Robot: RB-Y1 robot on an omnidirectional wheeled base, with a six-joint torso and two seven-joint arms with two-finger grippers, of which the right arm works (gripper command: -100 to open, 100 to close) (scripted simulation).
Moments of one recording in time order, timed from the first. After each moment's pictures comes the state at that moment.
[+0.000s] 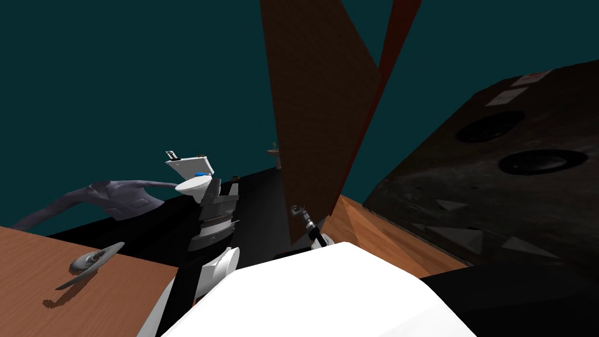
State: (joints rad) arm -0.06 -0.04 0.39 -0.77 -0.04 -0.74 0.01
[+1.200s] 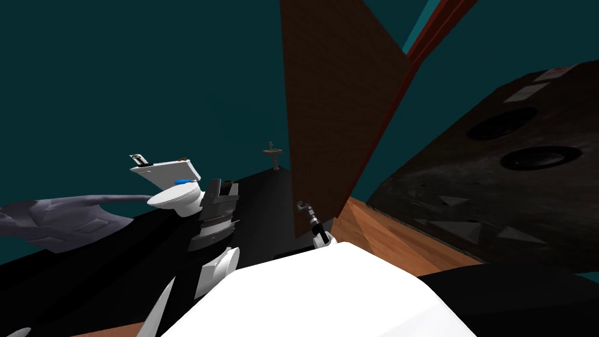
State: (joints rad) arm -0.09 -0.03 0.24 -0.73 -0.10 -0.76 0.03
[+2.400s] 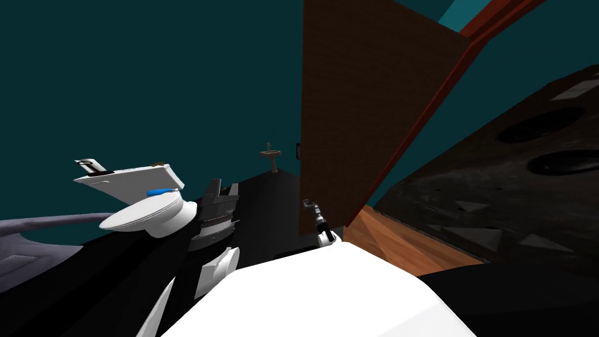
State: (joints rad) arm -0.10 -0.07 0.12 -0.70 -0.15 -0.77 0.07
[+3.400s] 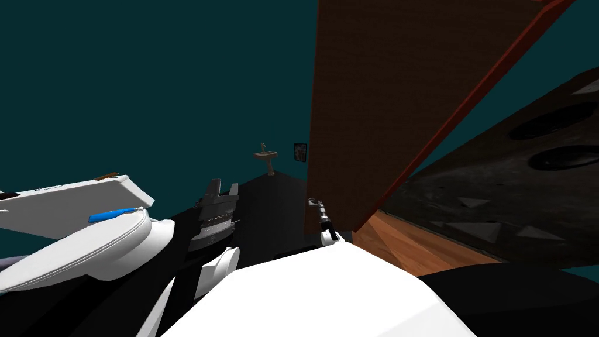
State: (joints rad) arm -0.09 -0.07 0.00 -0.71 -0.21 -0.77 0.11
